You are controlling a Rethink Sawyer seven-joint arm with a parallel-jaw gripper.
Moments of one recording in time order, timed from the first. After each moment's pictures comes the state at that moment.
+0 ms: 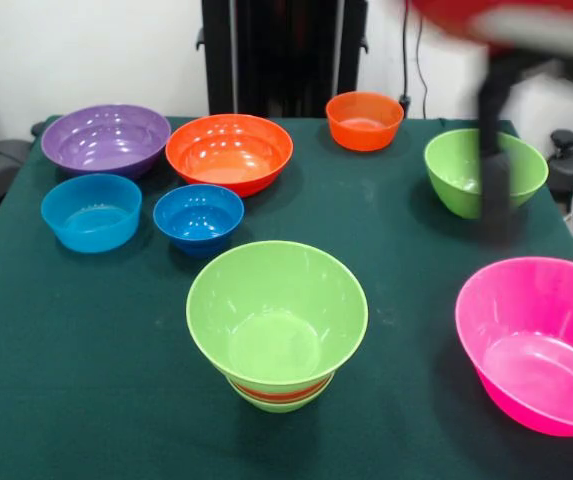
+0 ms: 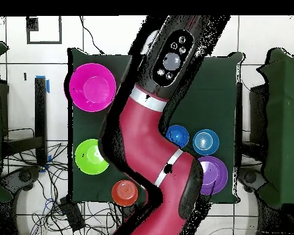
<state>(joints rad) -0.52 -0.16 2.81 0.15 -2.59 1.79 2.38</state>
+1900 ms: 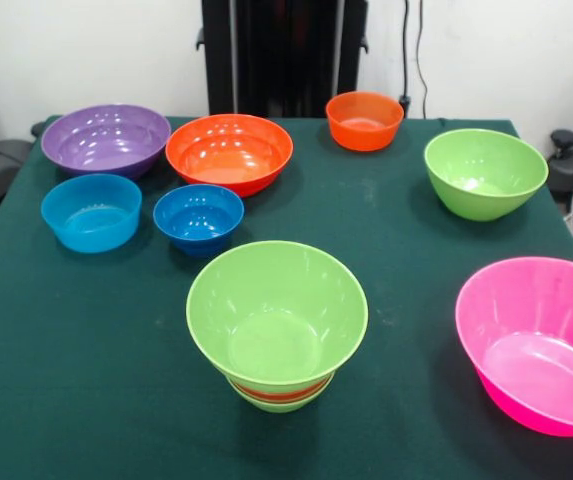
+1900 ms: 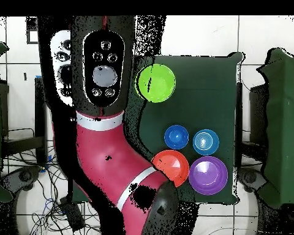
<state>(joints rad) -0.42 -0.39 2.59 0.35 -2.15 2.01 2.84</state>
